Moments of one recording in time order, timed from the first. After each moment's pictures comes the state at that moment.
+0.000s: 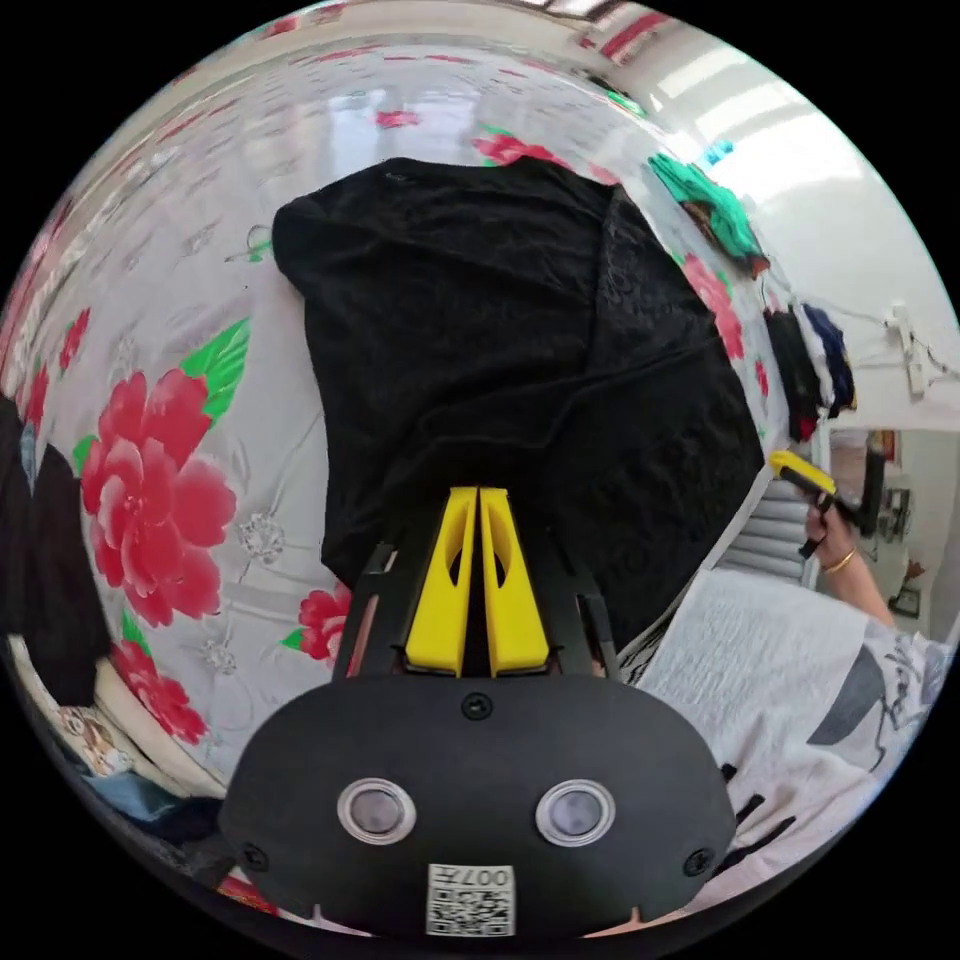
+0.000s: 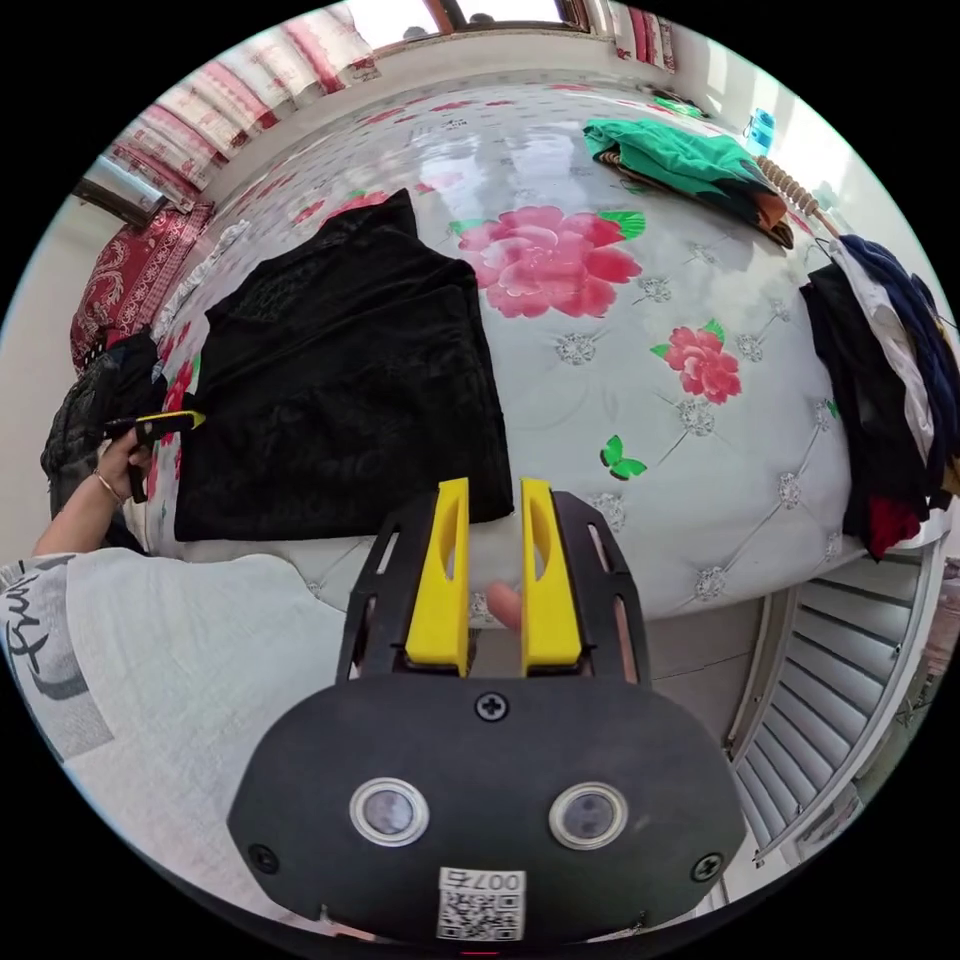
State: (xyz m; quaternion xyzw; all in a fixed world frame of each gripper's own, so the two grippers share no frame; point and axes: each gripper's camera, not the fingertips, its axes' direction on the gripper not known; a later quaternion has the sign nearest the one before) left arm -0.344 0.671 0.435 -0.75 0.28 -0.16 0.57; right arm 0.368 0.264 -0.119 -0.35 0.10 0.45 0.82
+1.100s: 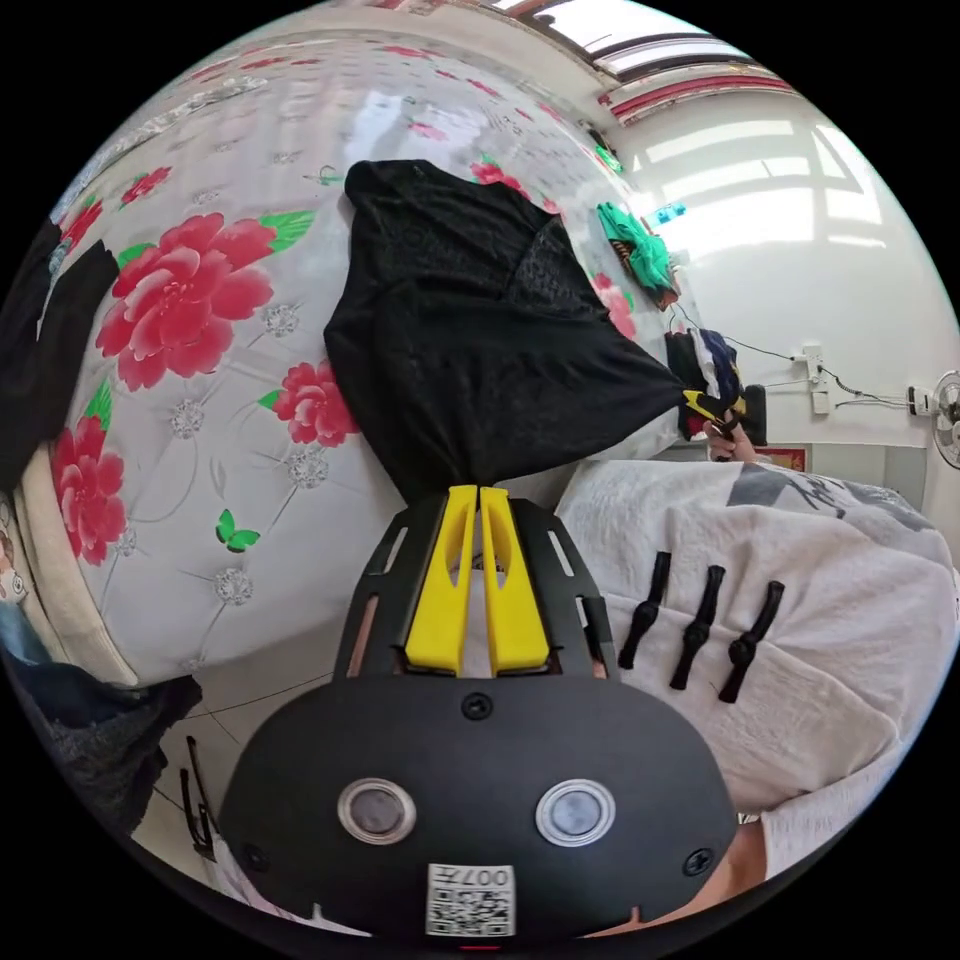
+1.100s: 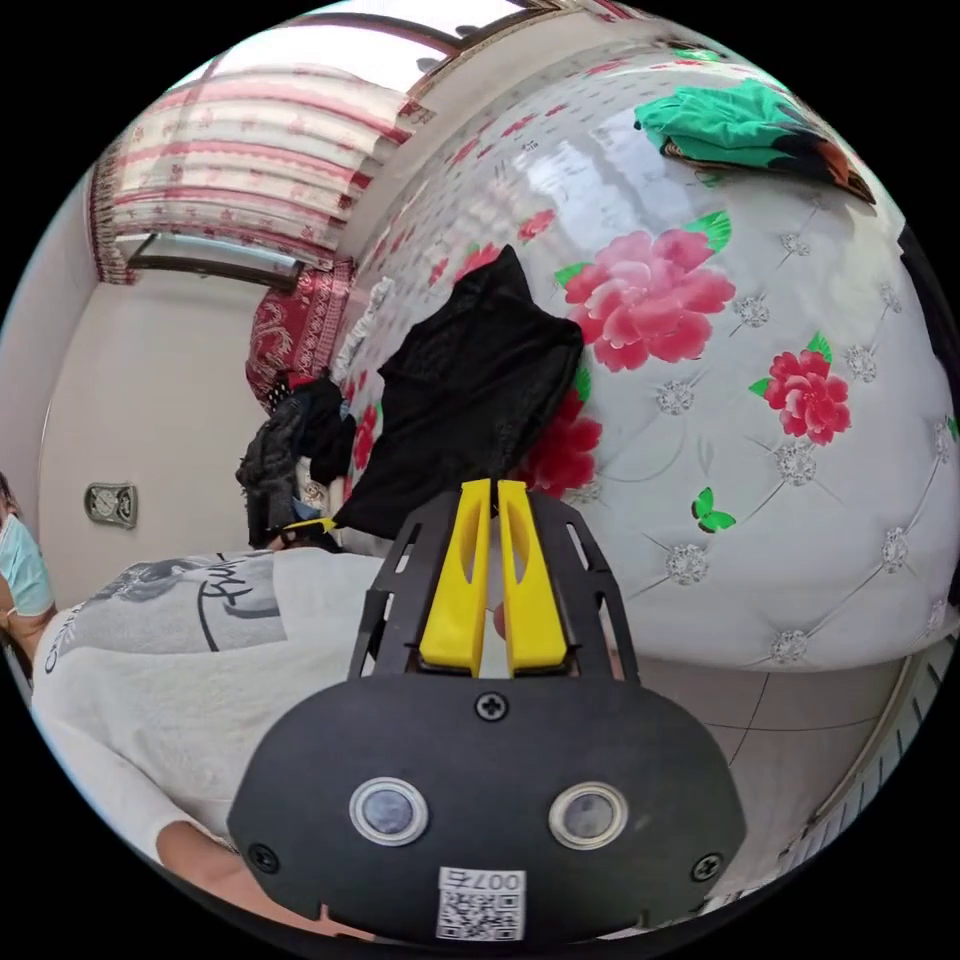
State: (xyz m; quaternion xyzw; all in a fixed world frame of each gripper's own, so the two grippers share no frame) left arm -0.457 0.573 0.308 -0.71 0.35 -0.24 0.57; right arm 0.498 0.309 -0.240 -0.17 -0.16 0.53 0.82
